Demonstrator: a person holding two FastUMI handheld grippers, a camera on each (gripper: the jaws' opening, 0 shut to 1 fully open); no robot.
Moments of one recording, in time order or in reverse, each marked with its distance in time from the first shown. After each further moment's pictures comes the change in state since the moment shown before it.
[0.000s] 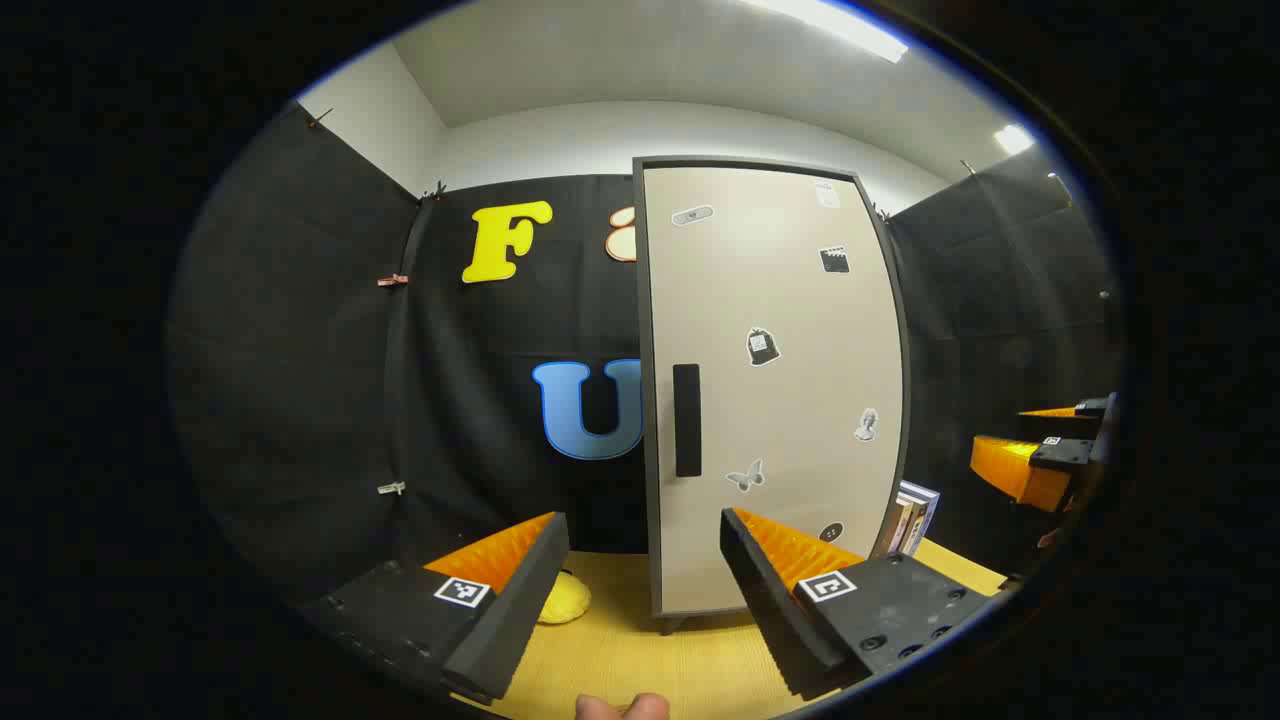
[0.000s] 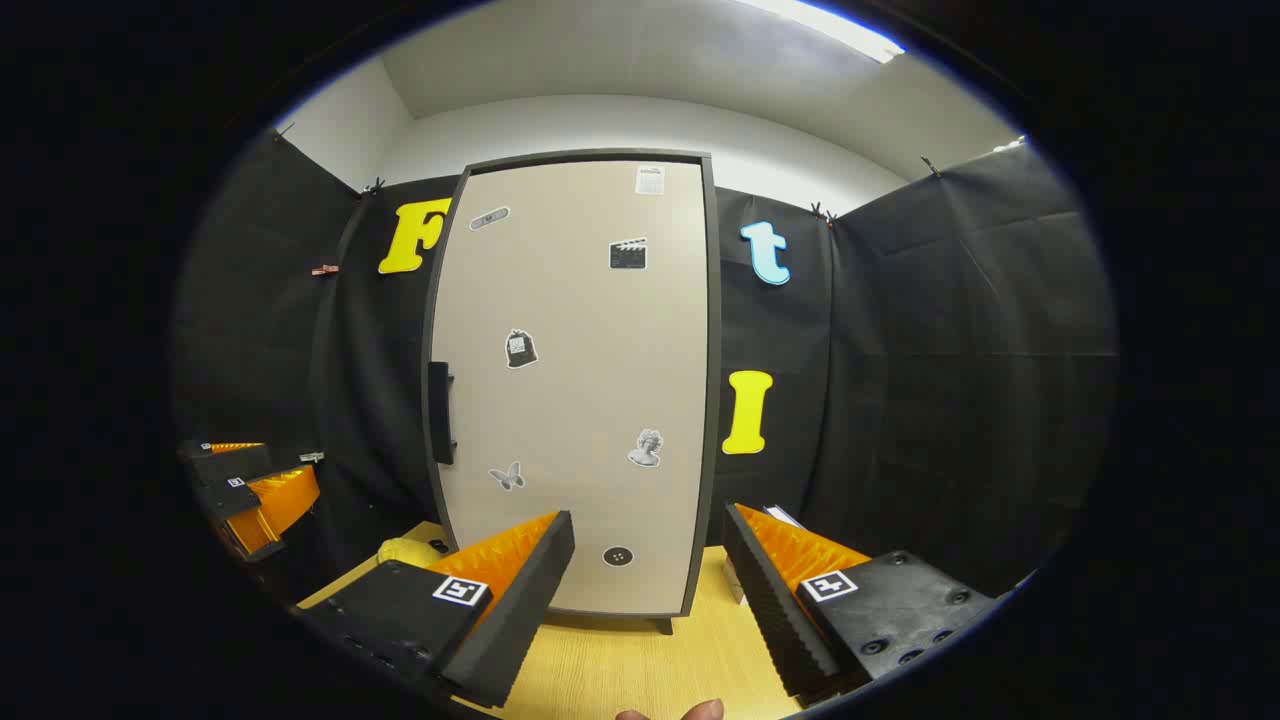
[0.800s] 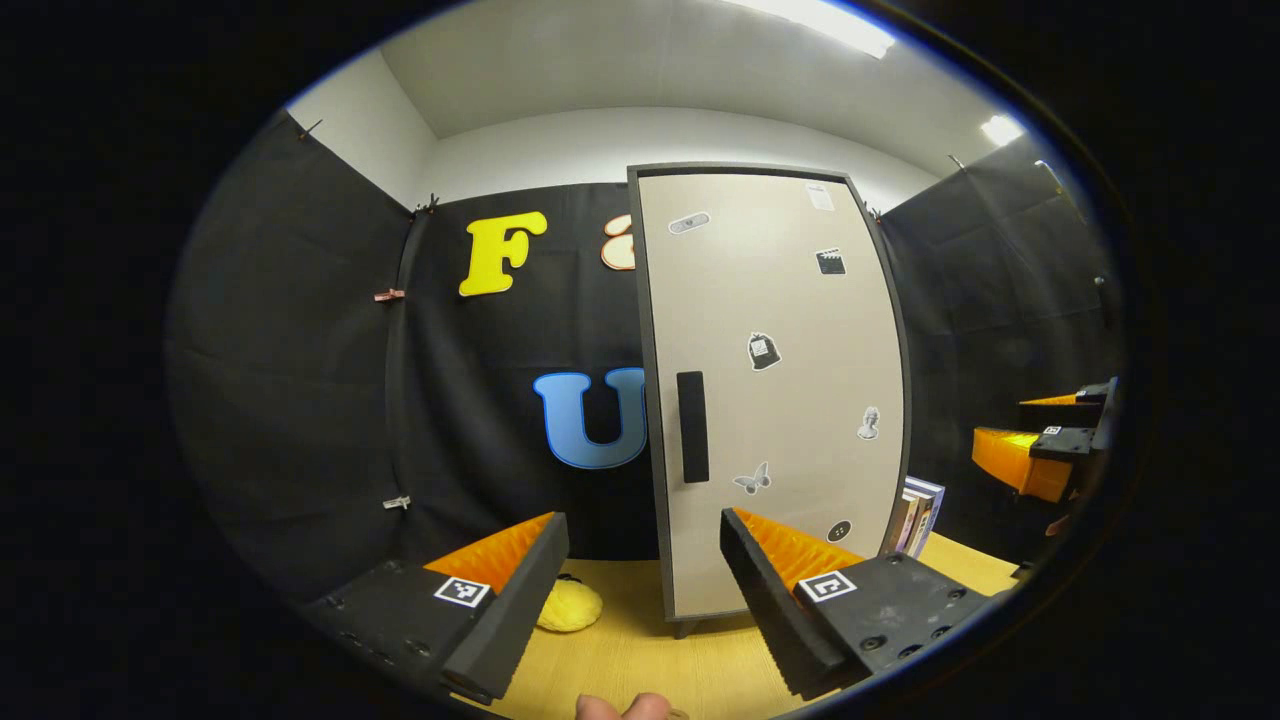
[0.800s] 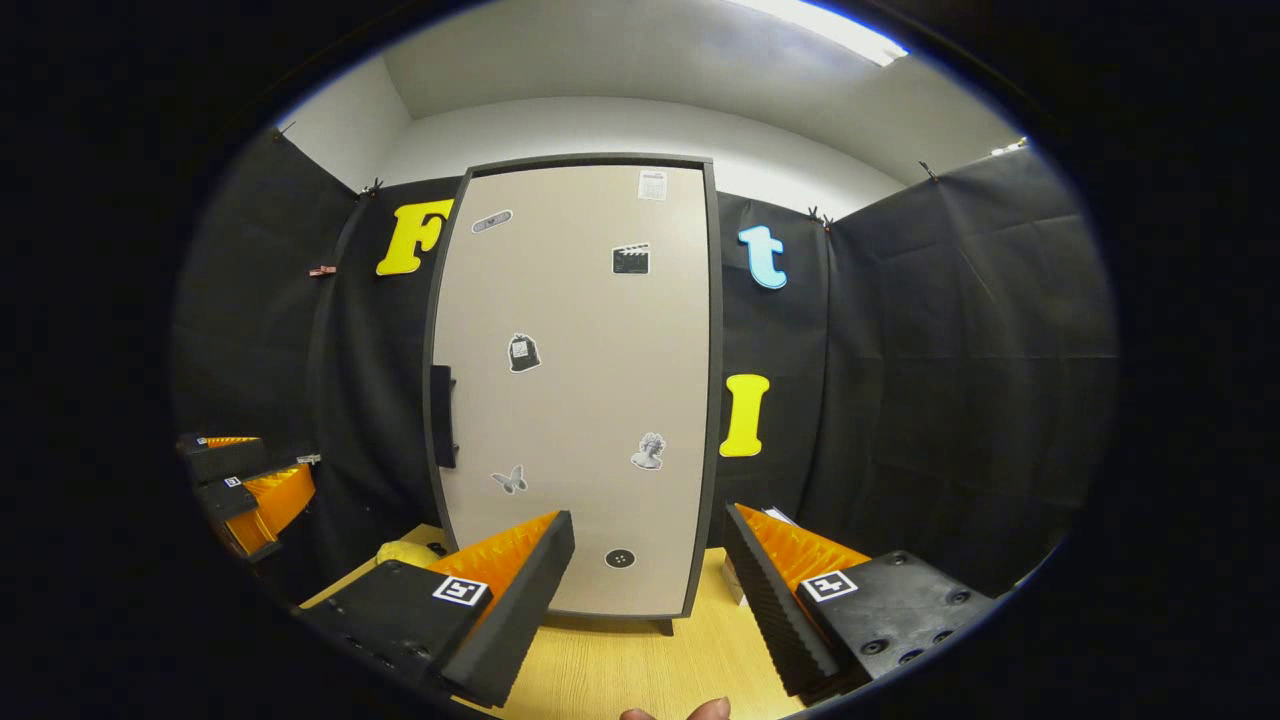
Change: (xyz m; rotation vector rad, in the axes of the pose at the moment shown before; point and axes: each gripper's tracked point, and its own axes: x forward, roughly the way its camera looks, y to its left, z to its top) left arm -0.004 0.011 0.009 0.042 -0.029 -0.010; right arm -0.003 0.006 0.002 0.002 -0.010 -0.017
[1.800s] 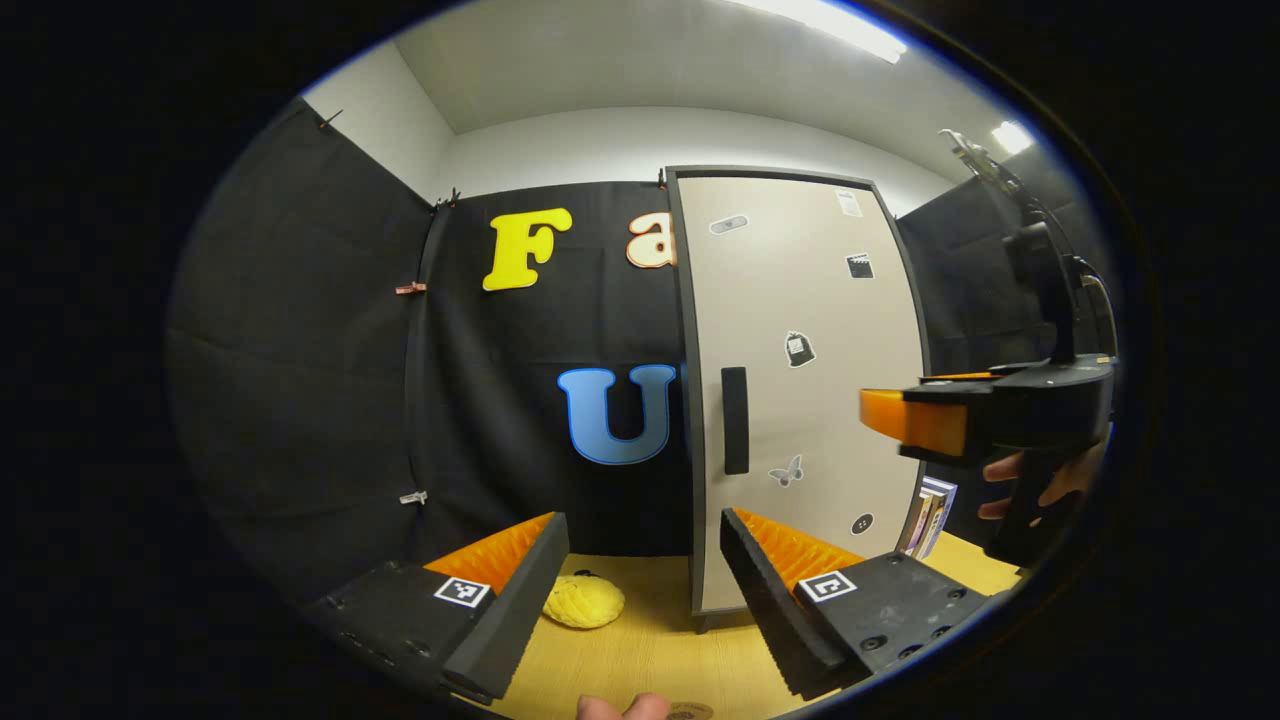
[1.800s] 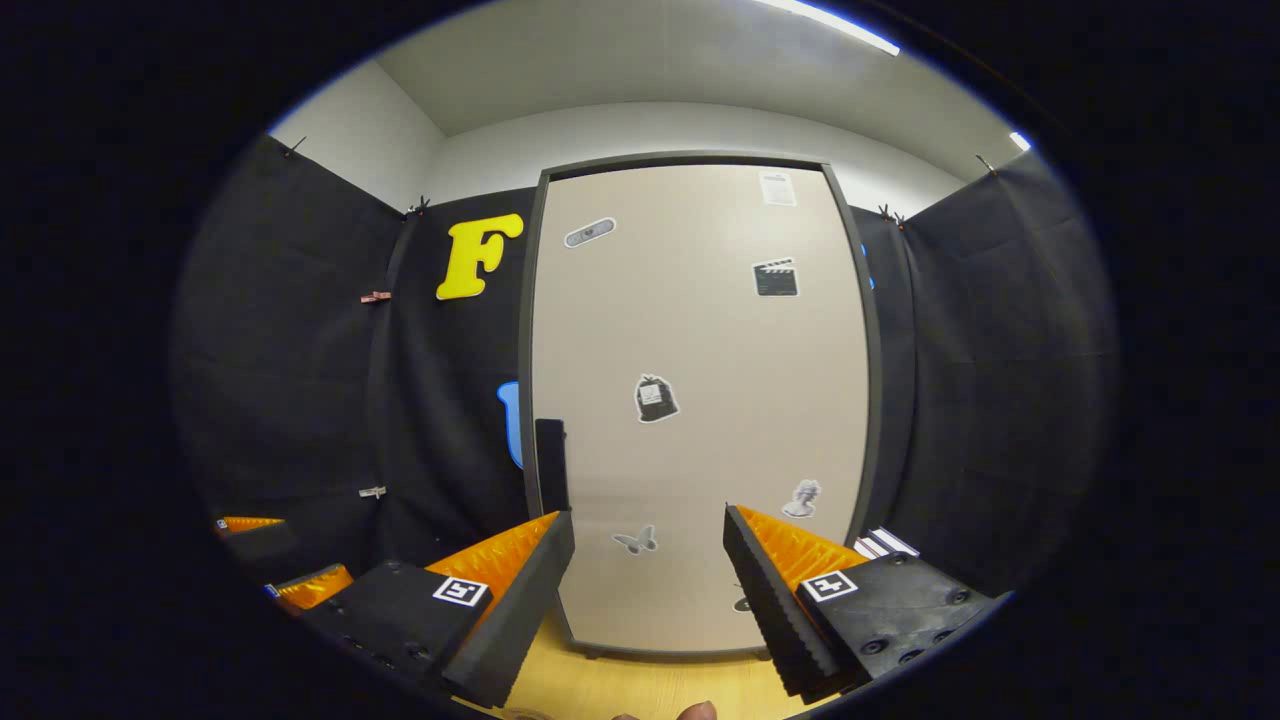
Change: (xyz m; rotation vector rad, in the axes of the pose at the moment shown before) left arm -0.009 0.055 -0.018 -0.032 0.014 0.036; right arm 0.078 0.157 0.037 0.060 -0.024 0.210
